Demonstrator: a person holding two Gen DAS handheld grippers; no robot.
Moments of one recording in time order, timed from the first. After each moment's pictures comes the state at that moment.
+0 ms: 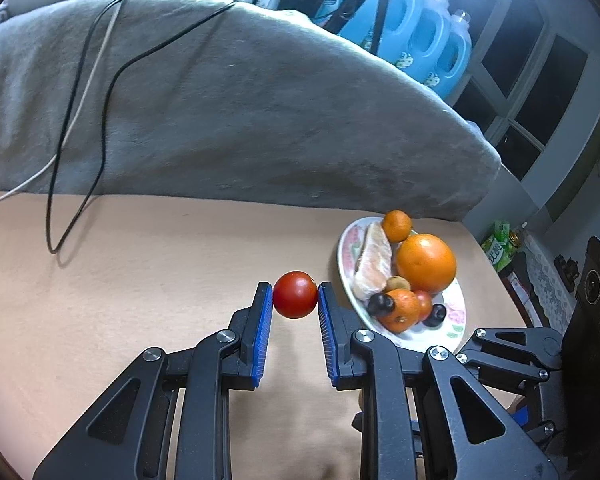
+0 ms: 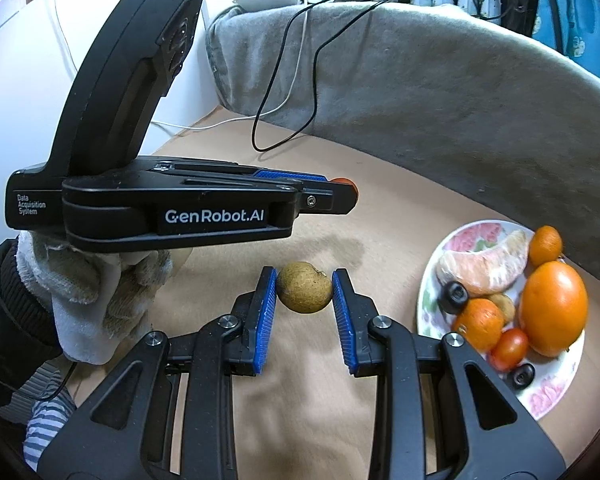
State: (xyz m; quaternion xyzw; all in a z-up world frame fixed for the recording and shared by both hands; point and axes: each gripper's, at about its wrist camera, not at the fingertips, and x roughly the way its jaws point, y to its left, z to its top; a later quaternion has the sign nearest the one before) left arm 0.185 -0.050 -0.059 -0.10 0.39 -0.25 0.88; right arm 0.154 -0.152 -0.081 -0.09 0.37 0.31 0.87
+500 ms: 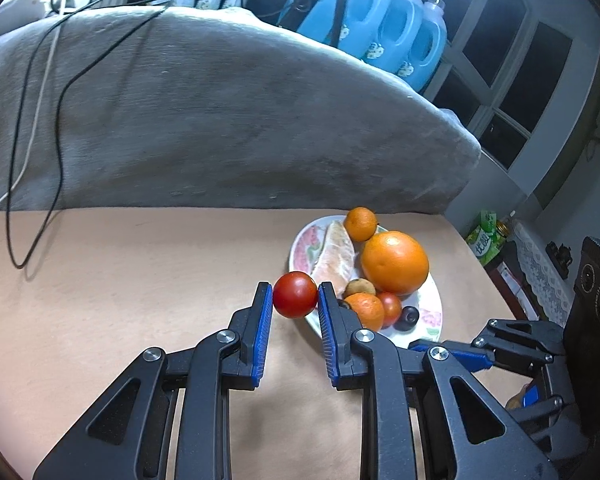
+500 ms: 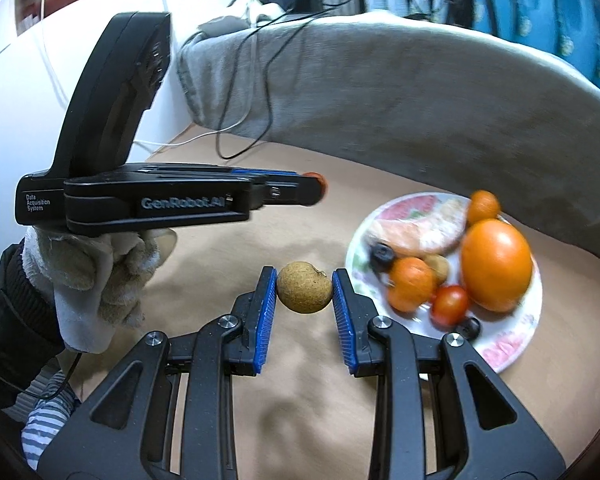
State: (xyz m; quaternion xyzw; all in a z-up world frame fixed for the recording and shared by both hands) left arm 0.182 -0.086 -0.051 -0.08 0.39 -0.27 0.88; right arm 0.131 -0.217 -0.072 -0.05 0.36 0.27 0.89
